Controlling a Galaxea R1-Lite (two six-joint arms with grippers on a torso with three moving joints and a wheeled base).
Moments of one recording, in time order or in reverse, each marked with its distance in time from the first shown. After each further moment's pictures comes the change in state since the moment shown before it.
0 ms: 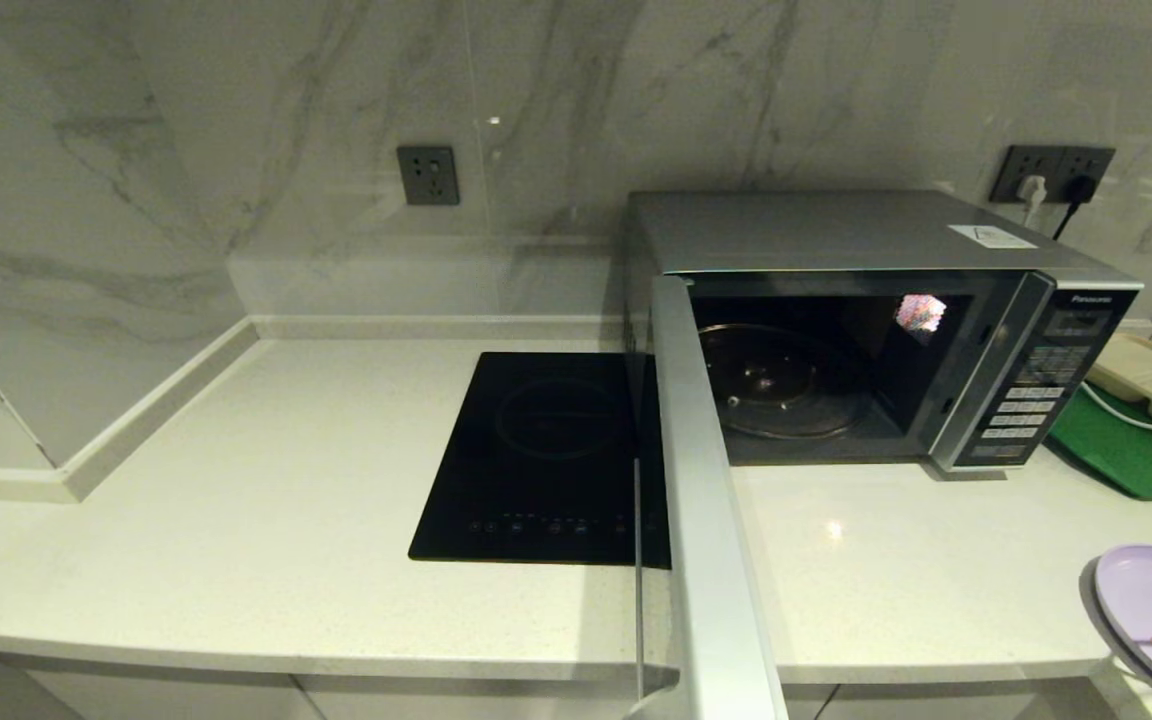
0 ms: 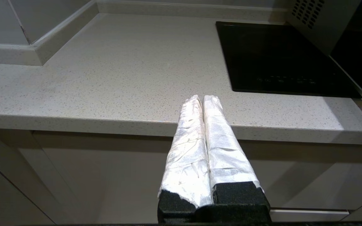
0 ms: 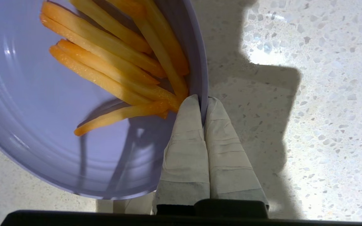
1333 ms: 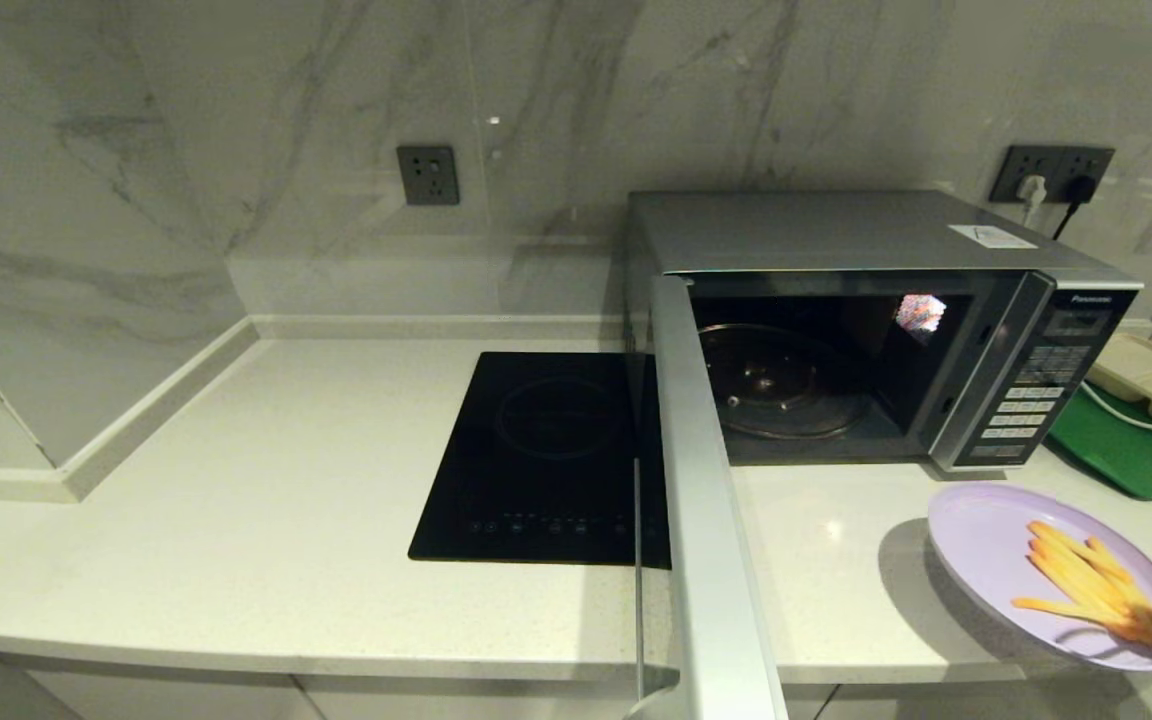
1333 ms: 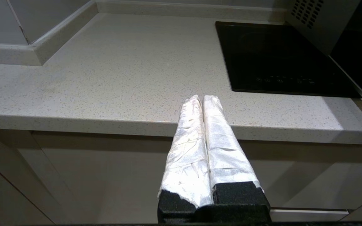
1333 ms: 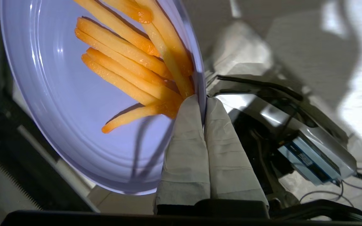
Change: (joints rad) left arm 0.000 0.000 0.000 0.000 0.000 0.000; right arm 0.333 -0.313 0.011 0.222 0.275 -0.074
